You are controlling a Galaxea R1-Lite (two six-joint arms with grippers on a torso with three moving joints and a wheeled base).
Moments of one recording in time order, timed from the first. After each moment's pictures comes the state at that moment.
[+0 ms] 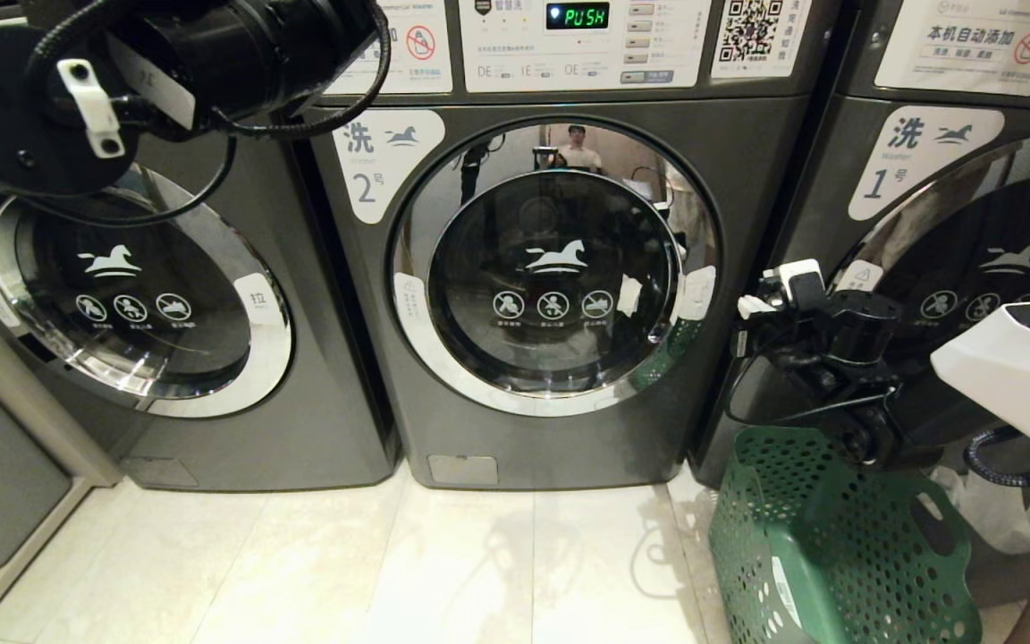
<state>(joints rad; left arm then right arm) -0.48 1.83 -1.87 -0.21 0.16 -0.42 0.09 2.29 -1.18 -1.24 -0.04 -0.18</state>
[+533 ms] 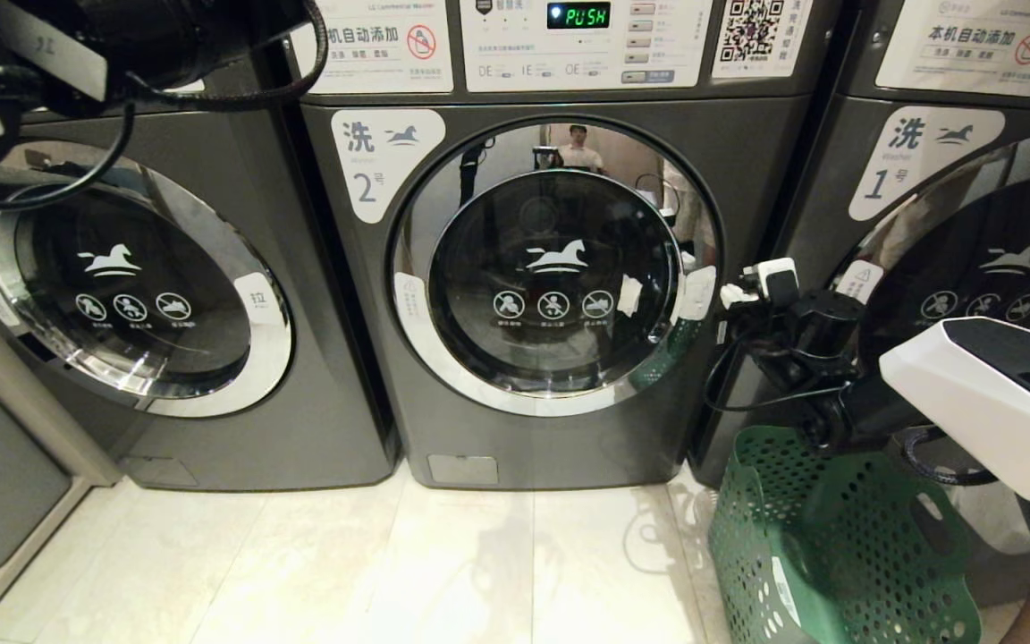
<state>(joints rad) -0.47 1.71 -1.78 -0.22 0.33 -0.16 0.08 2.46 -1.44 -1.25 -0.02 -0.18</state>
